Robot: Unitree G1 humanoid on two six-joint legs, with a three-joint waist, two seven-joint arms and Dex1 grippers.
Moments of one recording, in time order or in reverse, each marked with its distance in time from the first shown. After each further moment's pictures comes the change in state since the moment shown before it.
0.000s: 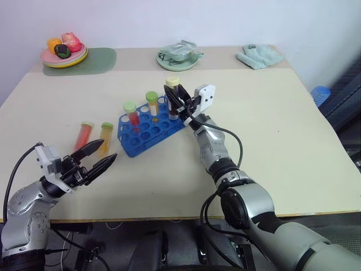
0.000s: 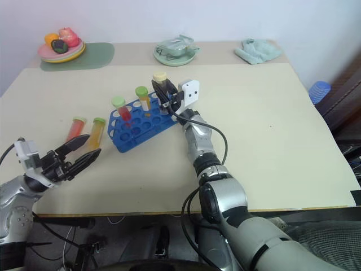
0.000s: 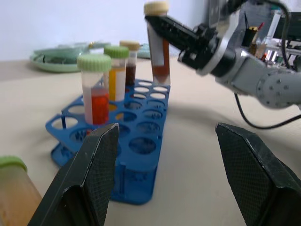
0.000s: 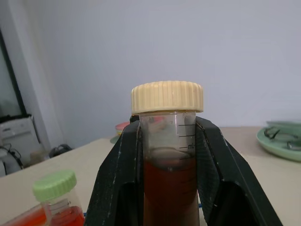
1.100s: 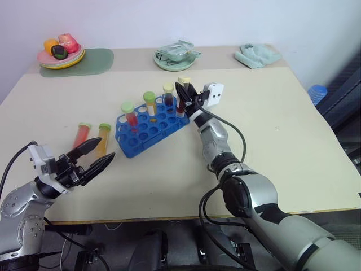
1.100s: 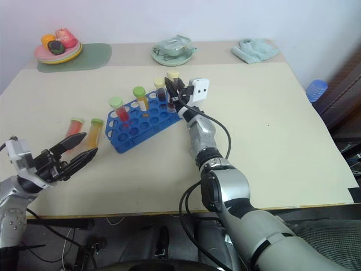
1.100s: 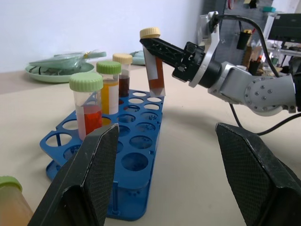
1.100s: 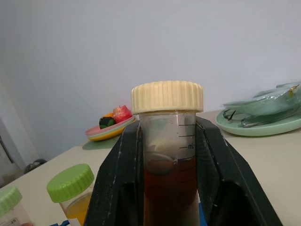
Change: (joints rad) left arm 0.024 0.033 0.018 -0.065 -0.045 0.029 0.021; right arm -0.073 -0.019 -0.105 0.136 0.006 -0.012 -0.052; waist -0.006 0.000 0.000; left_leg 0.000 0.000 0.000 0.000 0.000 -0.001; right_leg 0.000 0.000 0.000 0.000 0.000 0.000
